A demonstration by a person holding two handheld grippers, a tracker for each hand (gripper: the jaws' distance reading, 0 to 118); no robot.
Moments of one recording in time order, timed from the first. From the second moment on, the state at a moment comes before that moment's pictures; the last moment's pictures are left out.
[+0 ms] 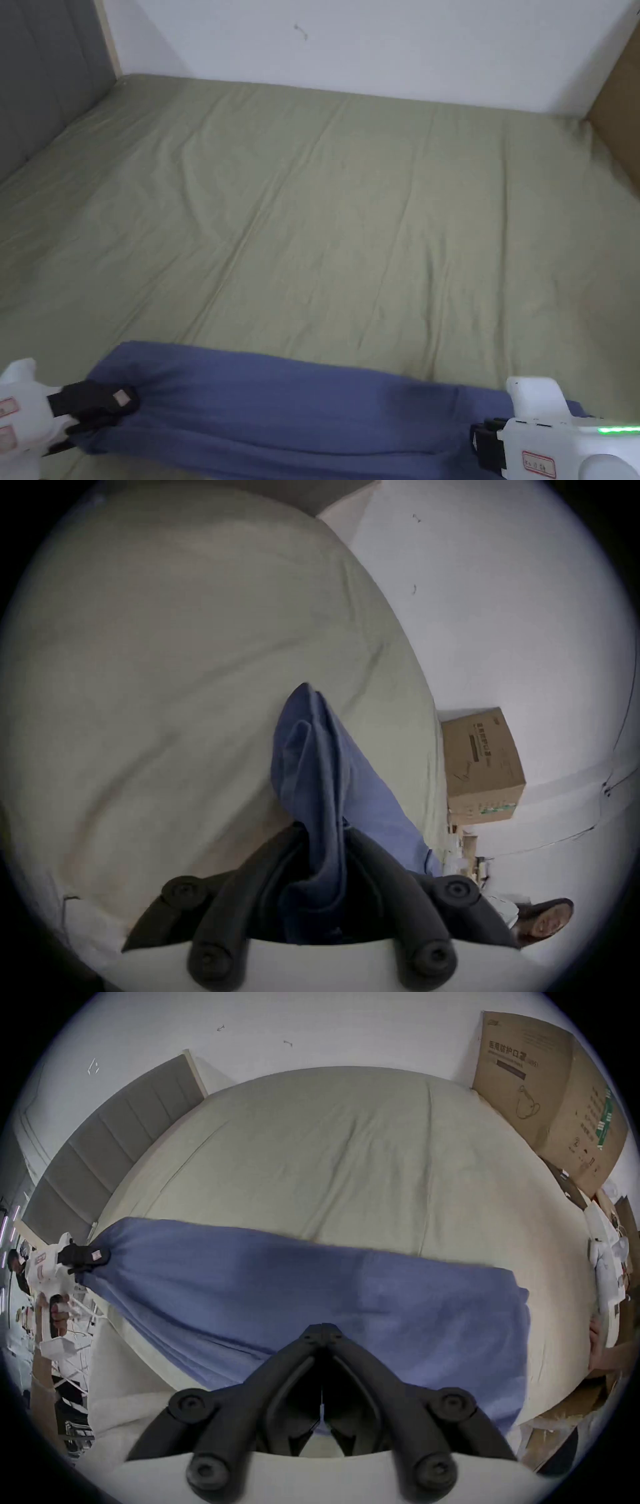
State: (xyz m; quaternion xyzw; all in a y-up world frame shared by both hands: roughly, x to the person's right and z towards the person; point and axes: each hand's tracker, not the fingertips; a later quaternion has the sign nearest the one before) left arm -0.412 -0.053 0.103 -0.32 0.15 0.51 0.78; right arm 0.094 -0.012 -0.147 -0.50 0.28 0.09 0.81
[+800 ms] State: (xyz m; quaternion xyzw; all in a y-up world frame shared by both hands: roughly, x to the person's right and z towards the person) left arm -0.111 0.003 -0.062 -0.41 -0.12 0.06 0.90; right arm 0.151 -0.009 -0.143 -0.51 0.24 0.01 0.83
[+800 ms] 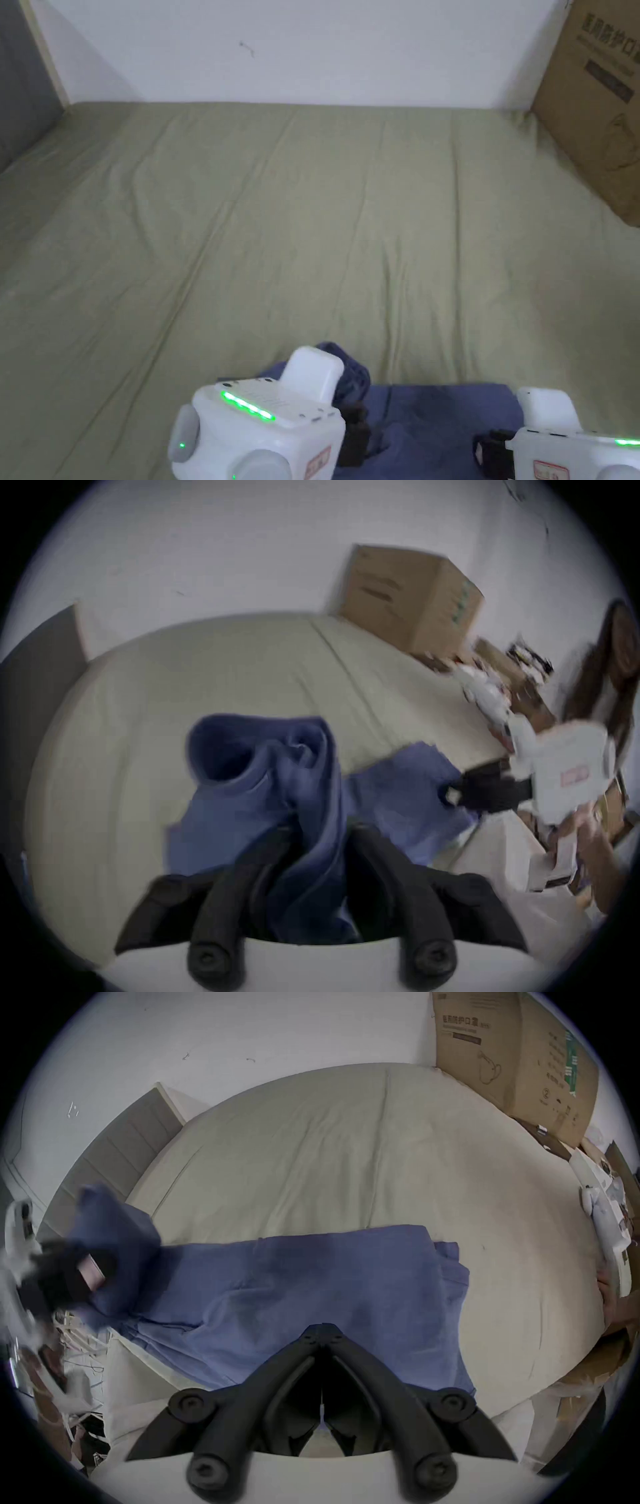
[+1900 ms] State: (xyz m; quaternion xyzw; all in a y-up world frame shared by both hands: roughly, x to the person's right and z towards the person) left arm -0.123 -0.049 -0.071 -0.48 -0.14 0.30 0.81; right arm 0.158 -0.005 -0.143 -0.51 0.24 -0.01 0.83
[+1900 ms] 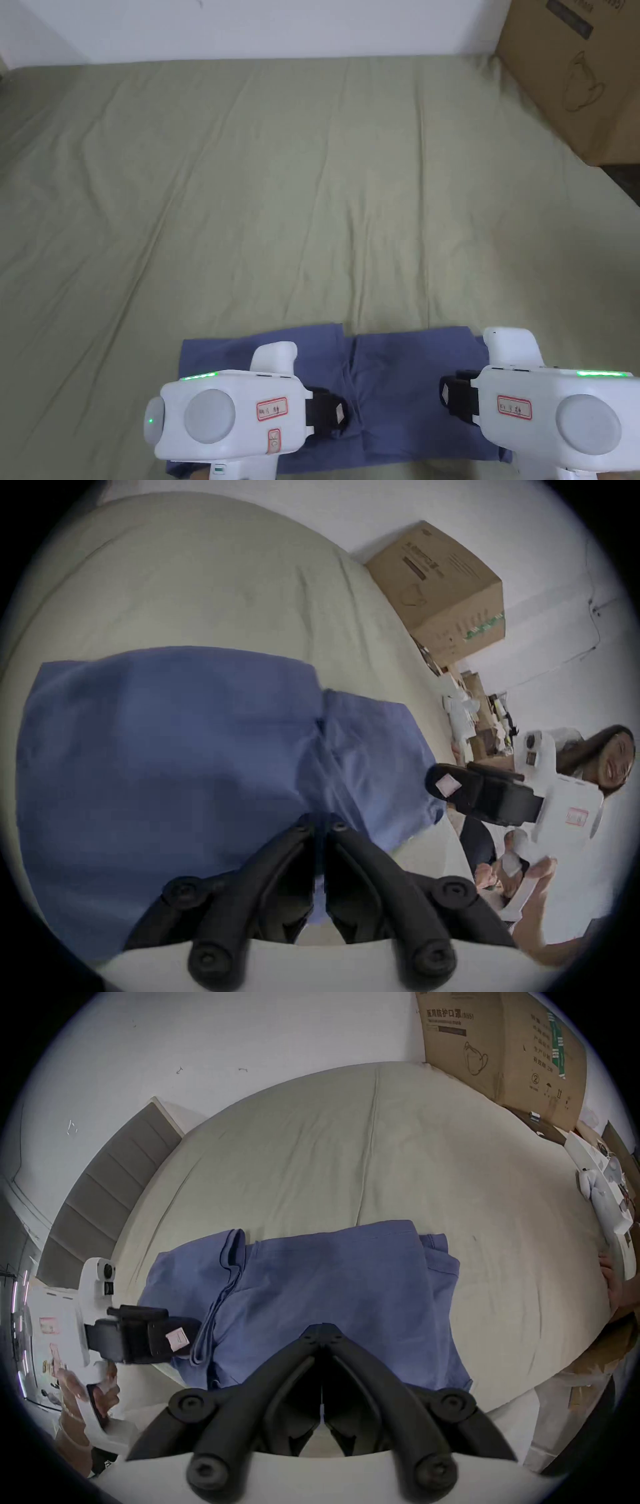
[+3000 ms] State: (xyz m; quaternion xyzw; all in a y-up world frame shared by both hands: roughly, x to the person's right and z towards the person) left arm -0.294 -0.086 0.016 -0.35 -0.08 0.58 0.73; right arm 0.092 0.003 -0.134 -0.52 0.29 0.04 0.81
